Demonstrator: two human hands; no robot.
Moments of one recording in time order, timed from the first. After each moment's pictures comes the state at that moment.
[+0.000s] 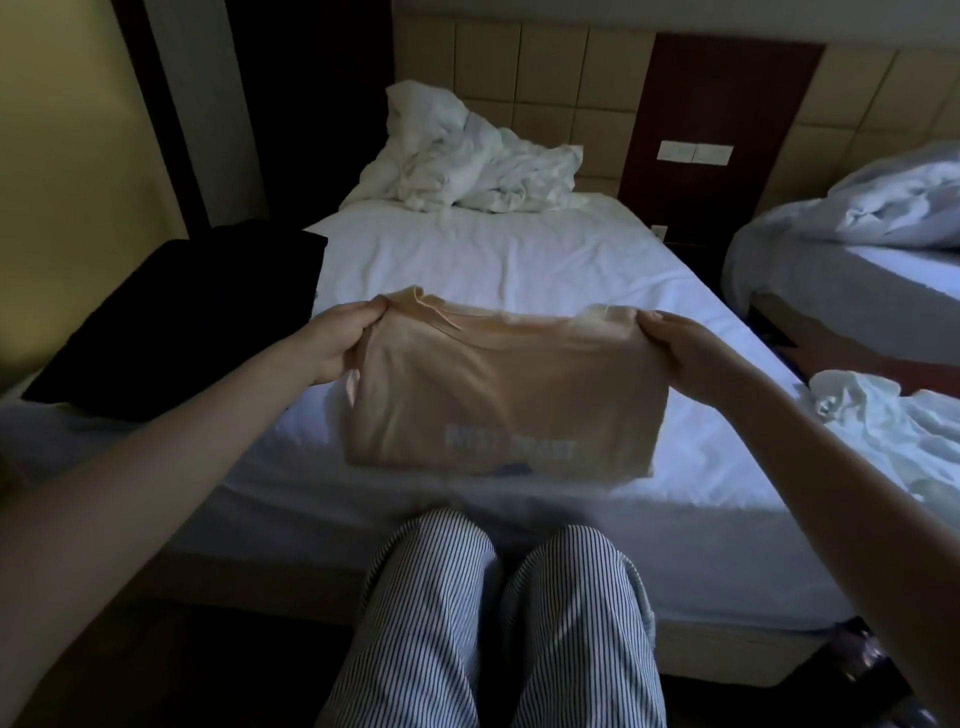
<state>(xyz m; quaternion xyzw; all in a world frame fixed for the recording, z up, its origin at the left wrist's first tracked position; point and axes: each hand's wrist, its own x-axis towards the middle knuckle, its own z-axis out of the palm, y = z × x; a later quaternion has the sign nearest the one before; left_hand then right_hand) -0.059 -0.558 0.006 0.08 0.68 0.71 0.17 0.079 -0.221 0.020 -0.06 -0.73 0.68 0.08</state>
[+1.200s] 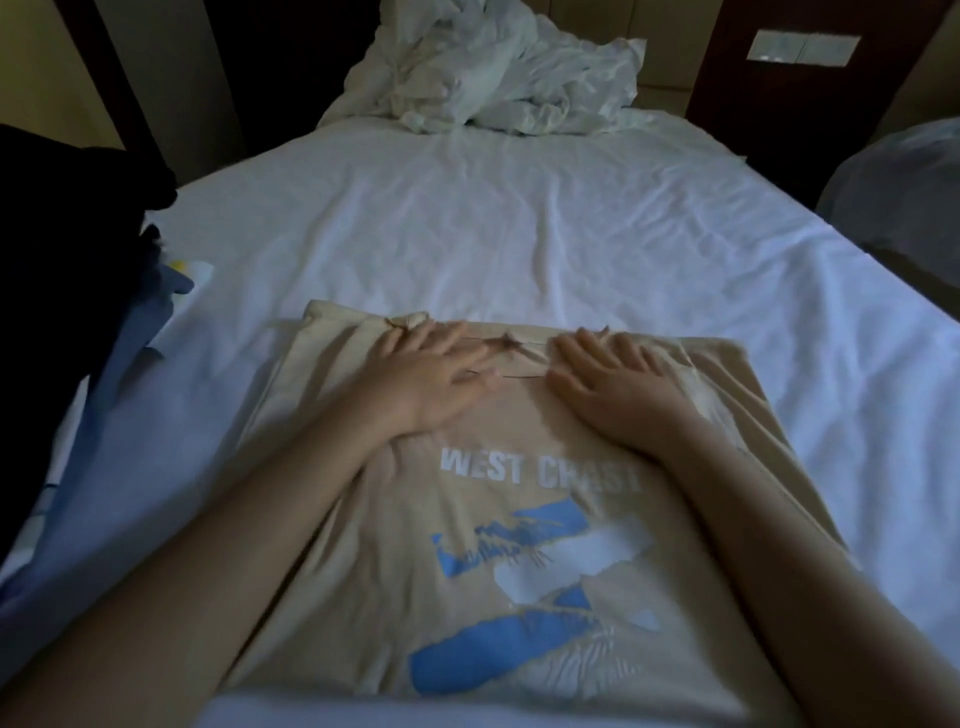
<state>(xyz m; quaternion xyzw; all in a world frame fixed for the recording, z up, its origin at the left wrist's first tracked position) -0.266 -0.422 -0.120 0.28 0.96 0.08 0.03 -0.185 -0.221 -0.110 -0.06 -0.99 0.09 -0.01</state>
